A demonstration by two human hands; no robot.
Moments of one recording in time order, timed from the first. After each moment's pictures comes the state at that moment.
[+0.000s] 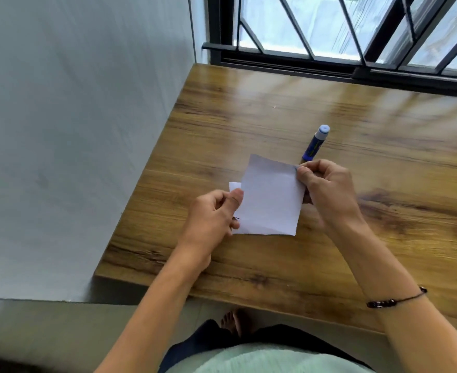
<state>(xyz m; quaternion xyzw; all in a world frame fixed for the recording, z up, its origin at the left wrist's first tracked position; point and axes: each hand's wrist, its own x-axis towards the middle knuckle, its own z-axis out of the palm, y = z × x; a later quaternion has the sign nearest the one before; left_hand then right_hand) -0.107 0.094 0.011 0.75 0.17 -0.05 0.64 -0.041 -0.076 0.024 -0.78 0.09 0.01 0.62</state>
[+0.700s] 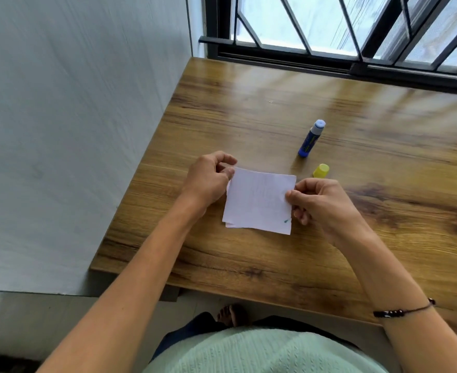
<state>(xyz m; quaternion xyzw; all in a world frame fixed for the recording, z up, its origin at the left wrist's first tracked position) -0.054 0.102 0.018 0.84 0.12 -0.03 0.53 -0.058 -0.093 0.017 -0.78 0.08 0.16 0.60</state>
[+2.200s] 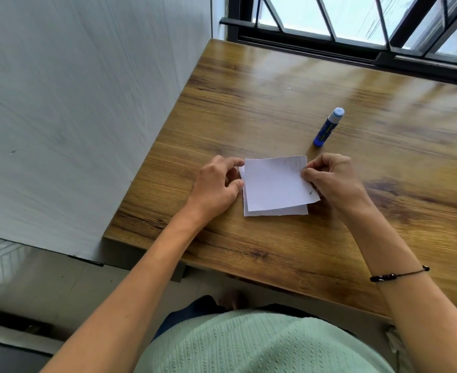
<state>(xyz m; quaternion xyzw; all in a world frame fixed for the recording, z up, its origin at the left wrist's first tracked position) -0.089 0.105 -0.002 0.92 0.03 0.03 0.40 -0.033 -0.095 0.006 -0.87 0.03 0.07 0.49</state>
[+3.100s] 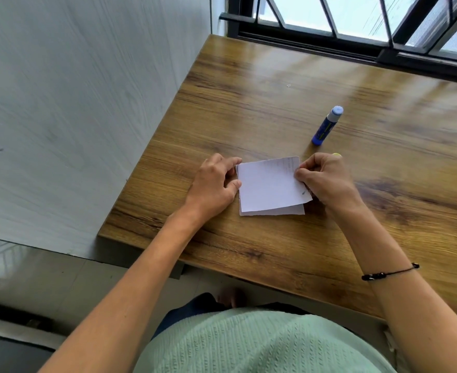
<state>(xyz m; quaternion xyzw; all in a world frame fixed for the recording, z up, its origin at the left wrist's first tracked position) -0.087 0.102 -0.005 0.94 0.02 0.02 0.34 -0.030 -0.089 0.000 -0.88 0.03 0.08 0.46</state>
